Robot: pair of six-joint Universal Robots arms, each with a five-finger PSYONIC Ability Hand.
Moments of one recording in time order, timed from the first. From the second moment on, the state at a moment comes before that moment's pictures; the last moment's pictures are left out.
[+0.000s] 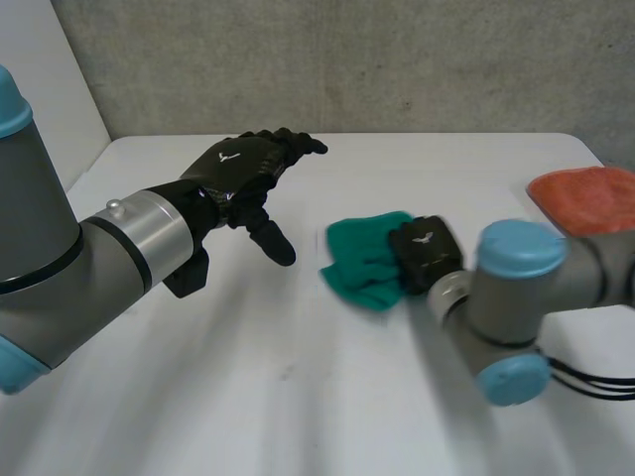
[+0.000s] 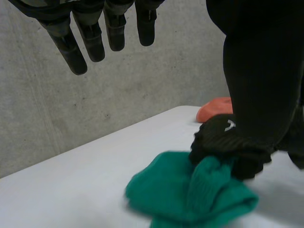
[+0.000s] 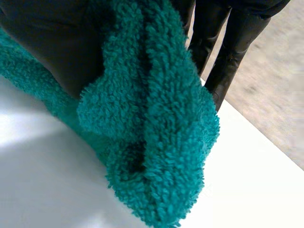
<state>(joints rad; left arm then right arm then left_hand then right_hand) 4.22 -1.80 -1.39 3.03 -1.26 3.09 2.06 -0.85 1.41 -0.32 1.54 2.73 0.19 0.20 0.21 0.20 0.05 0.92 1.16 1.14 1.16 0.93</state>
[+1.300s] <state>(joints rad) 4.22 -1.85 -1.42 3.07 -1.30 3.10 1.21 -0.36 0.40 -0.12 0.66 2.66 0.19 0.20 0.21 0.20 0.05 0.92 1.16 1.16 1.19 0.94</state>
